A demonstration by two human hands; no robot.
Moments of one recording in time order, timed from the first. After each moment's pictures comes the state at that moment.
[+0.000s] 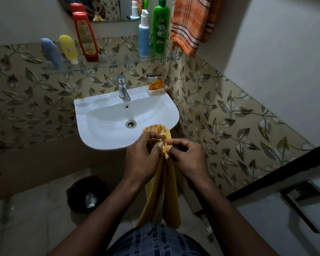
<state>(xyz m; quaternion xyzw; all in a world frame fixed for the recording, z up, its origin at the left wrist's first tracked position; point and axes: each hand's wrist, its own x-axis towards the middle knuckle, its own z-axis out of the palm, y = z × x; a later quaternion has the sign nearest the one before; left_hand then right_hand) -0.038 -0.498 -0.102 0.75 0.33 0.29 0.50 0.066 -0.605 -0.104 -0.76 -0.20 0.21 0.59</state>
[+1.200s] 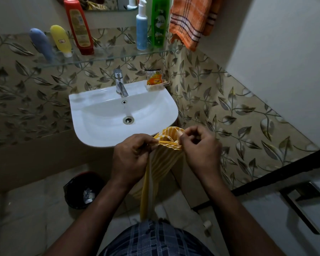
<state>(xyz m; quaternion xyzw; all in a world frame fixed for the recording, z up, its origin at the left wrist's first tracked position) -0.051 -0.472 -0.118 0.83 0.20 0.37 0.37 0.083 -0.611 -0.078 -0.84 -0.22 0.05 0.50</state>
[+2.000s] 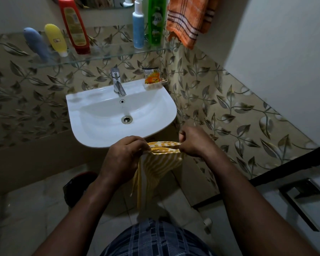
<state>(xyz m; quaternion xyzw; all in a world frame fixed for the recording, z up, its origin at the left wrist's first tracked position) -0.061 -0.441 -0.133 0.92 0.11 0.26 0.27 0.147 -0.586 -0.094 -0.90 -0.35 0.21 0.18</state>
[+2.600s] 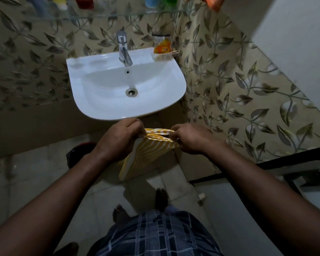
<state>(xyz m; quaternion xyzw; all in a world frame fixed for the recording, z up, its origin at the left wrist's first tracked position) -0.079 -0.411 -0.165 0.95 0.08 0.16 0.24 0.132 -0.576 -0.137 -0.75 -0.63 0.18 -0.09</state>
